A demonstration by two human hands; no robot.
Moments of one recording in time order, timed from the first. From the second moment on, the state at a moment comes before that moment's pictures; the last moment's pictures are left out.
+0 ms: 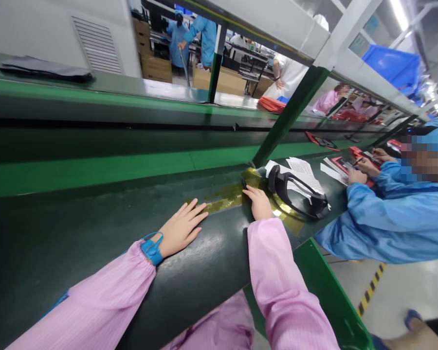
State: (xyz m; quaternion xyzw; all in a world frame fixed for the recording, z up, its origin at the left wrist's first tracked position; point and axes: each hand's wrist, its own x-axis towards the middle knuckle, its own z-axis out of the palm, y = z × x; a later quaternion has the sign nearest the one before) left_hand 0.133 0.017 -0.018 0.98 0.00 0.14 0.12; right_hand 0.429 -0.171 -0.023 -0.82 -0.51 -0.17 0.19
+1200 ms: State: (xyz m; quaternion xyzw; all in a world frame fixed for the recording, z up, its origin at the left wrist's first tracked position) left_hand 0.152 0.050 -0.048 0.97 -0.04 0.23 0.04; right_hand 0.342 -0.063 0.033 -0.64 -0.28 0.12 0.71
